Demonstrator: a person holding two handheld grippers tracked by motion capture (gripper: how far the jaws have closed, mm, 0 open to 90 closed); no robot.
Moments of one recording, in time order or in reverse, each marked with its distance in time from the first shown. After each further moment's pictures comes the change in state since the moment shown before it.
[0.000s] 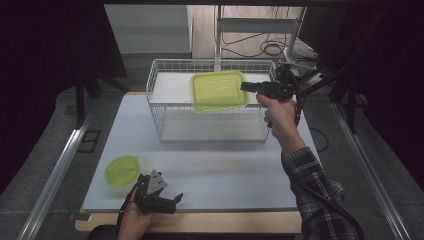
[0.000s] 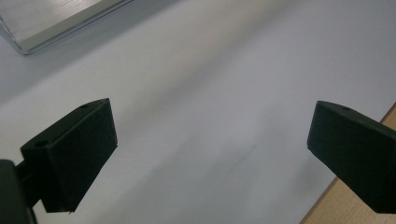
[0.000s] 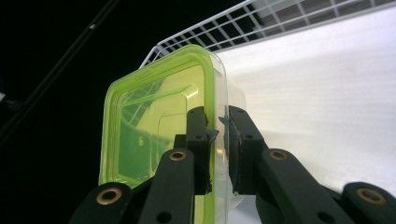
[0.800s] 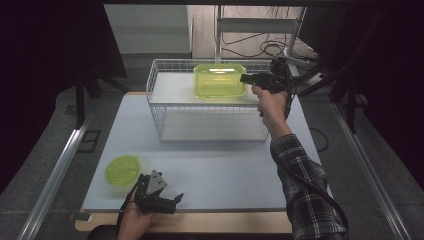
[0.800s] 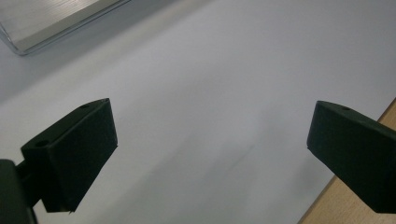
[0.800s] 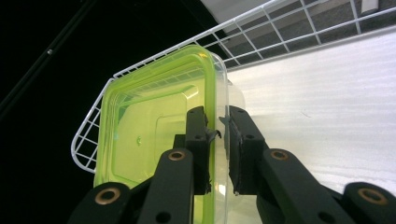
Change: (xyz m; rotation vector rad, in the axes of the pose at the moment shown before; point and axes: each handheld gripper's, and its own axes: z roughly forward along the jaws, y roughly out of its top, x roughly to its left) left arm 0.000 0.000 0.000 -0.001 -0.008 0.005; right arm -0.015 0.019 0.028 -0.054 -0.126 0.050
